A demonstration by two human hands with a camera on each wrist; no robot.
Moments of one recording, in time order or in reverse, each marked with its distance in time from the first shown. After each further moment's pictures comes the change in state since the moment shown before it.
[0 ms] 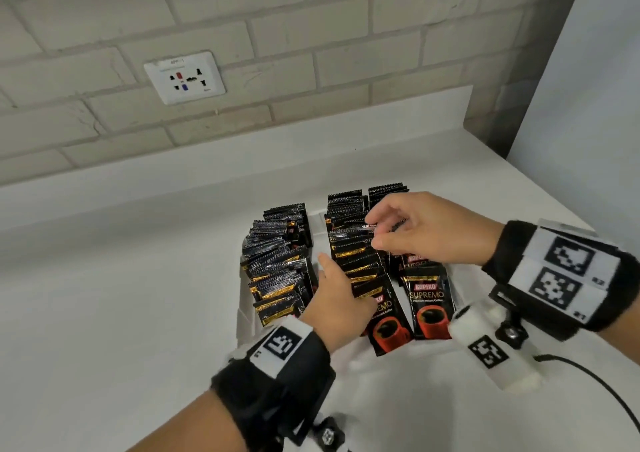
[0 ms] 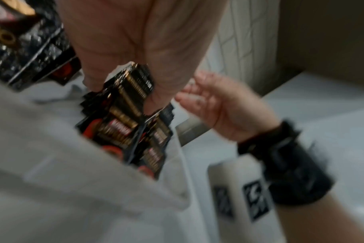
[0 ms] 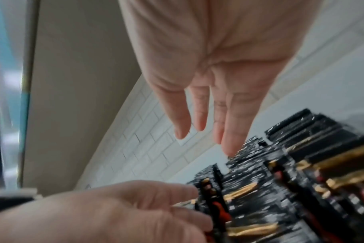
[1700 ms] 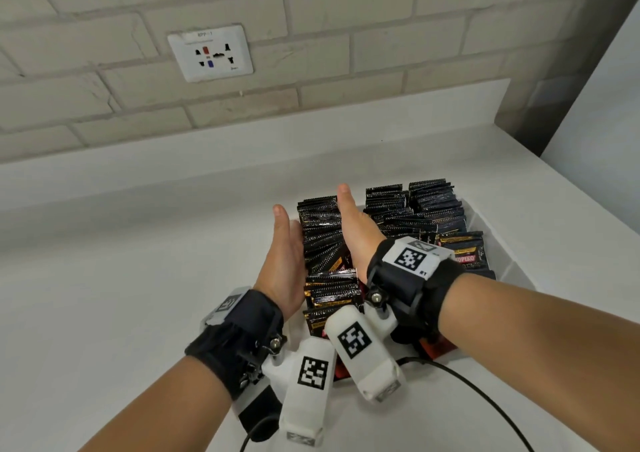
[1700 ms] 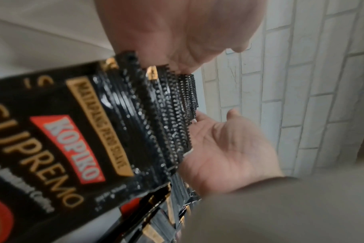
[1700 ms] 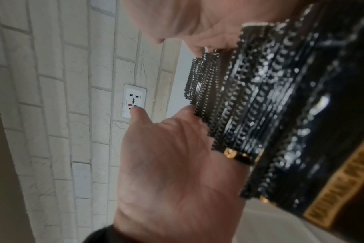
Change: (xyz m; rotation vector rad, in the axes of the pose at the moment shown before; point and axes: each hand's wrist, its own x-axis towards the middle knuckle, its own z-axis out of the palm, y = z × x) left_hand 0.039 -0.049 -0.084 -0.847 0.001 0.092; right_hand 0.086 -0.061 0.104 0.749 0.184 0.384
